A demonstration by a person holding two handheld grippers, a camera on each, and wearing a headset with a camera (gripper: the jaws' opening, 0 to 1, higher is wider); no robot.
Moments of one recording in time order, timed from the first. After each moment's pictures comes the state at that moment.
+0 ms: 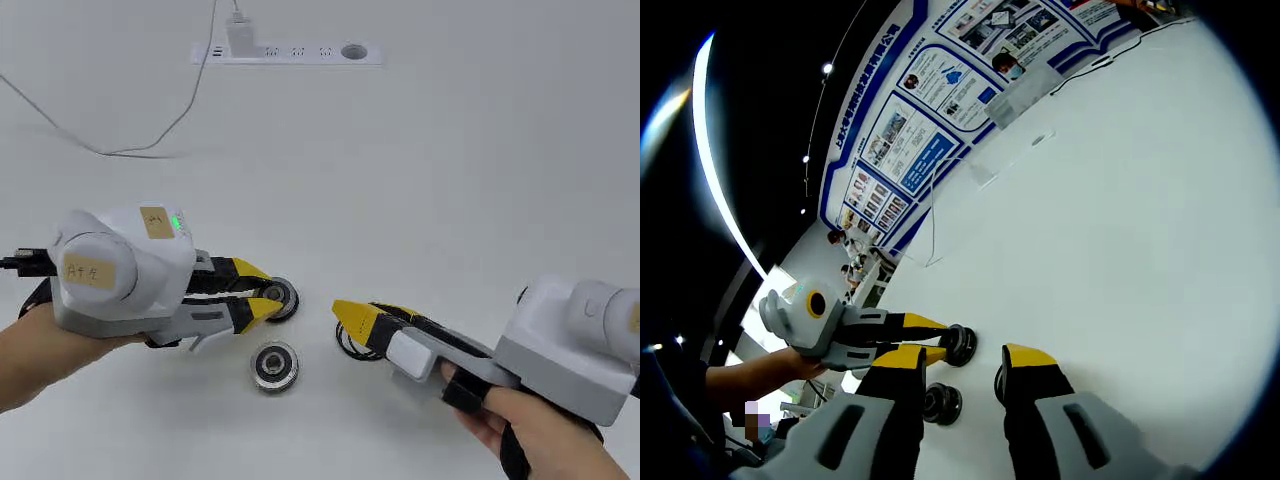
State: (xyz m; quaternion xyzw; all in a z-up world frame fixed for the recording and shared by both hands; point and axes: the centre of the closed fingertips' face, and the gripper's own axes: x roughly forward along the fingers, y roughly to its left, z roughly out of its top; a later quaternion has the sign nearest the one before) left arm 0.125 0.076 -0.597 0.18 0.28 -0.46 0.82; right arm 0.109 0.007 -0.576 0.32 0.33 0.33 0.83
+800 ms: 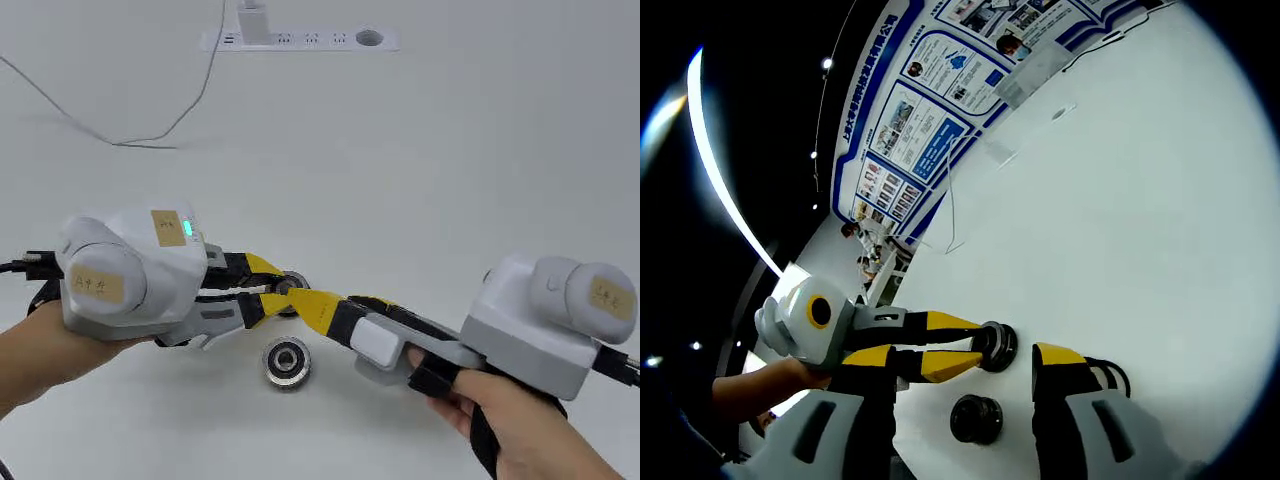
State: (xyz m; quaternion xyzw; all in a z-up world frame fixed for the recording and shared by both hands) left arm 0.125 0.077 -0.599 0.20 0.27 -0.47 0.82; right arm 0.115 0.059 -0.573 0.34 0.35 0.36 0.80
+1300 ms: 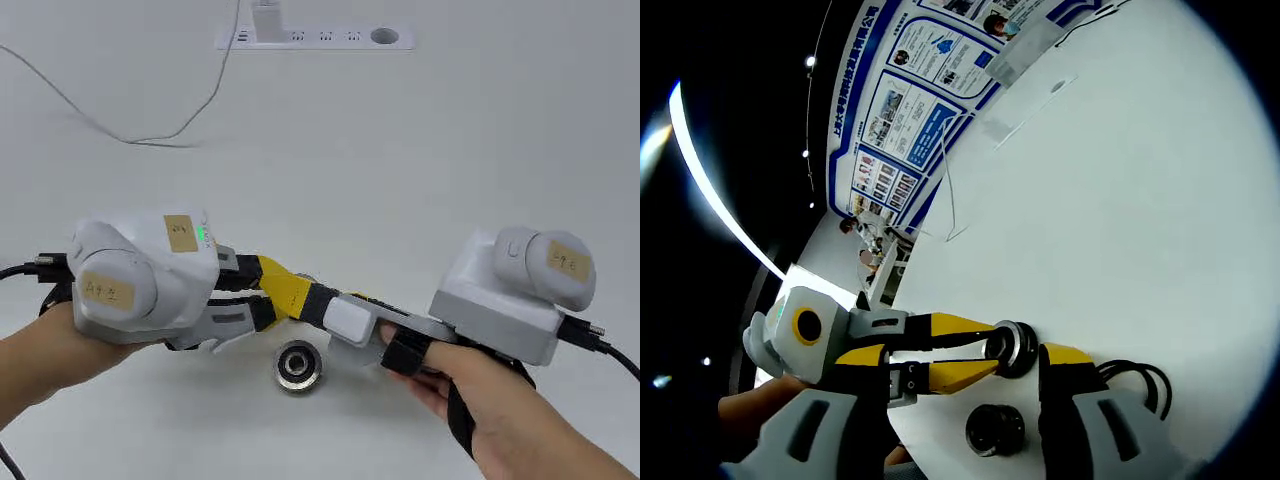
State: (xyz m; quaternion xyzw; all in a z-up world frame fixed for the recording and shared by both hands) left arm 0.128 0.080 -0.603 0.21 0.26 -0.48 0.81; right arm 0.118 0.079 -0.582 0.35 0.39 0.36 0.77
